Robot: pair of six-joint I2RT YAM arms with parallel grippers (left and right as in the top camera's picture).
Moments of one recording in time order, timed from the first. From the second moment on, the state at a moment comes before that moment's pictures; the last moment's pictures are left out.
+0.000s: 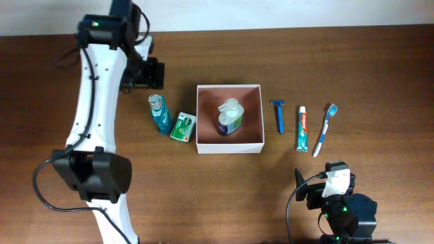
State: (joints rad) left arm -0.12 2.12 2.31 -1.60 0.04 -0.05; right arm -0.07 0.01 0.16 -0.57 -0.19 -0.08
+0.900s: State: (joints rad) left arm -0.17 2.12 1.98 -1.44 0.07 -0.14; right arm -0.07 0.01 0.16 -0.57 -0.19 -0.08
